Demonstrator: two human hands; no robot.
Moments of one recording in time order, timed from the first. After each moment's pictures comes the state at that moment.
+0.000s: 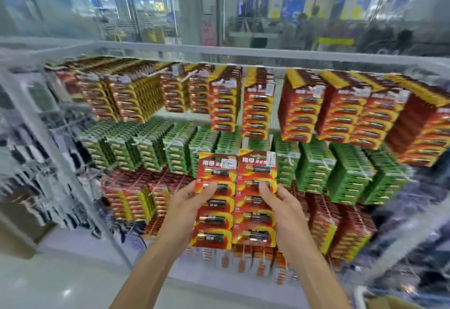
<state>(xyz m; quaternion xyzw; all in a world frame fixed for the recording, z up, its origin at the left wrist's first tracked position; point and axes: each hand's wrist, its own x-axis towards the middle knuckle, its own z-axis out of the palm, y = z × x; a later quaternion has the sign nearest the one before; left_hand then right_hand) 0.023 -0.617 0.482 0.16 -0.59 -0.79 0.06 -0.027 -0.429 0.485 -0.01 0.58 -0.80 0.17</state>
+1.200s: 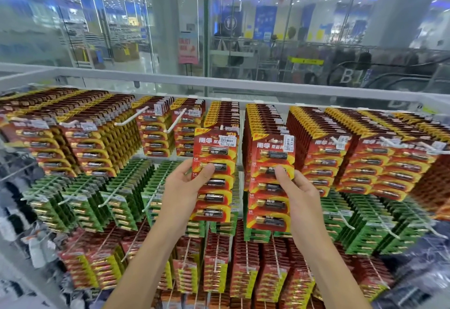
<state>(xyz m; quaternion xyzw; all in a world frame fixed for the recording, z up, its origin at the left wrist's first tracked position) -0.168 -0.701 0.532 0.04 -0.61 -0.77 0.15 -0.182 -0.490 0.545 -0.02 0.61 -0.79 0.01</state>
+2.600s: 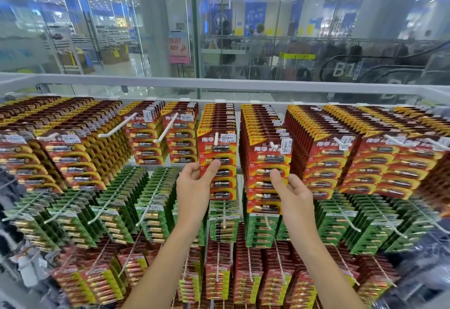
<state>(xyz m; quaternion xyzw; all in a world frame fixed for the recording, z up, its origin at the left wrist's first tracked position) -0.233 -0.686 0.508 0.14 -0.66 -0.70 0.20 -0.218 -0.495 0.524 -0.01 0.66 -0.75 -0.03</state>
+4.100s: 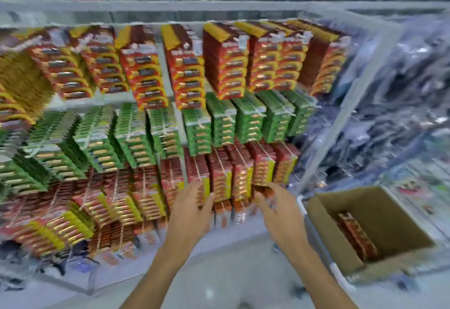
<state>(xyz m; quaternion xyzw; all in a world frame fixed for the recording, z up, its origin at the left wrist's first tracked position) -0.008 -0.601 0.373 -0.04 -0.92 -0.38 0.01 0.033 -0.387 0.374 0.16 0.91 -0.38 -0.07</state>
